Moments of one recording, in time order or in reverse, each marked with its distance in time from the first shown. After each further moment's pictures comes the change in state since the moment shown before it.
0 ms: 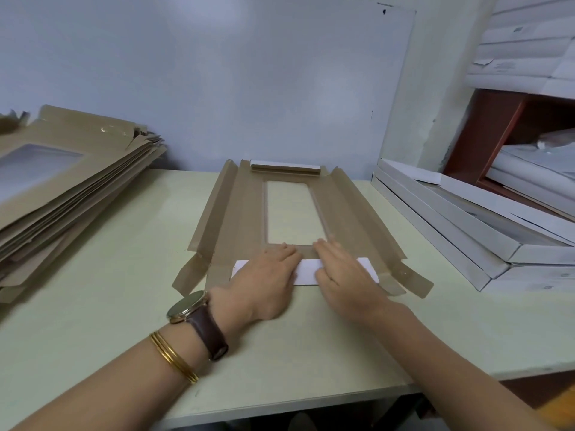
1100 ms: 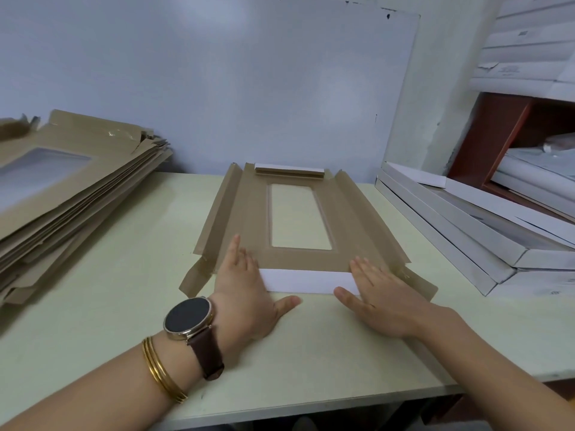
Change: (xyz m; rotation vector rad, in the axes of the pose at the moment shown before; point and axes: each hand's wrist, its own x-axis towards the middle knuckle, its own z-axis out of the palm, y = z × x) left_hand -0.026 0.006 -0.015 0.713 -0.337 -0.395; right_hand -0.026 0.044 -0.021 -0.230 -0.415 0.167
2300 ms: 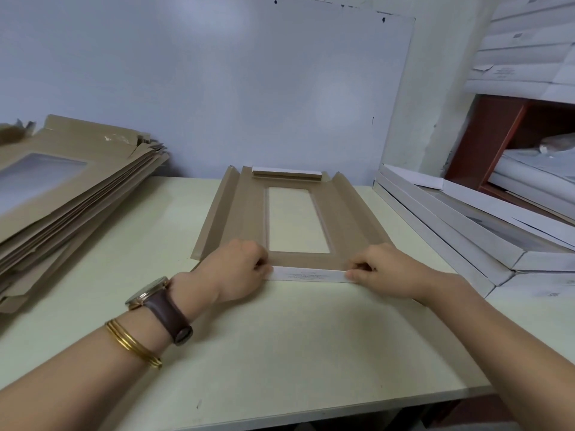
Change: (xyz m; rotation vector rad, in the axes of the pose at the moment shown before) left_hand 0.027 -0.041 -0.015 -0.672 0.194 0.190; right_hand 0.015 0.006 -0.054 0.118 0.133 -0.184
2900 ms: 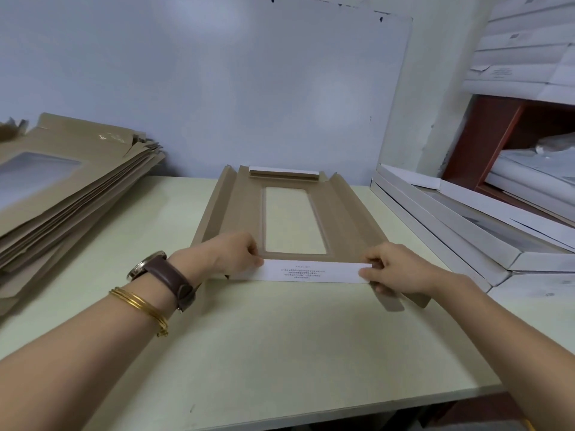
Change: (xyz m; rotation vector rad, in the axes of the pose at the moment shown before) left_hand 0.023 -0.004 -0.016 -0.170 -0.218 -0.193; right_hand 0.002 0.031 0.004 0.248 0.020 0.199
